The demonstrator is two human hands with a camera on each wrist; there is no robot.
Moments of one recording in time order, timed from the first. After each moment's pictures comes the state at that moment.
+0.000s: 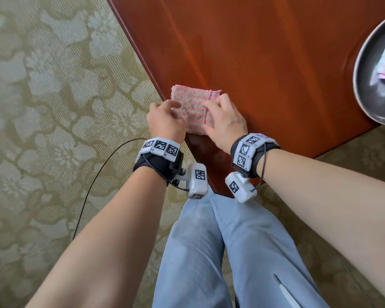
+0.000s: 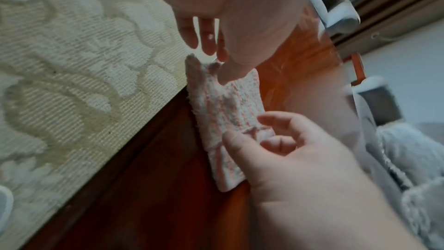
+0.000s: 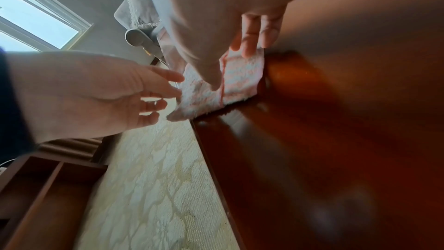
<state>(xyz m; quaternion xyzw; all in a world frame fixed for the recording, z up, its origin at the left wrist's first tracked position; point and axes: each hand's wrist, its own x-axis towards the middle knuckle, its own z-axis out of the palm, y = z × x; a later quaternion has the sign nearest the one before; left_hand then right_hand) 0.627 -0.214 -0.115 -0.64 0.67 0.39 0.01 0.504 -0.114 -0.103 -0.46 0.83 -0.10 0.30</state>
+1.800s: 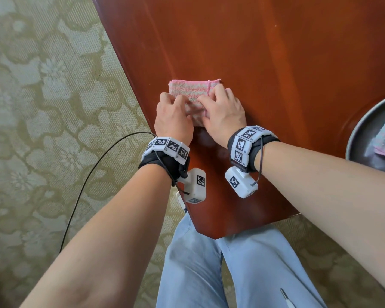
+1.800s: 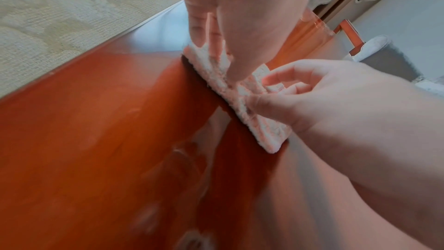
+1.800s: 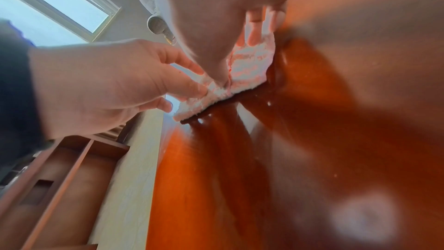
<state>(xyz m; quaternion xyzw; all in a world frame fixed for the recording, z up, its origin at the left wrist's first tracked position) 0.516 -0.287 -0.113 -0.59 0.76 0.27 0.05 0.394 -0.228 -0.119 -0.55 0.79 -0.05 0.25</state>
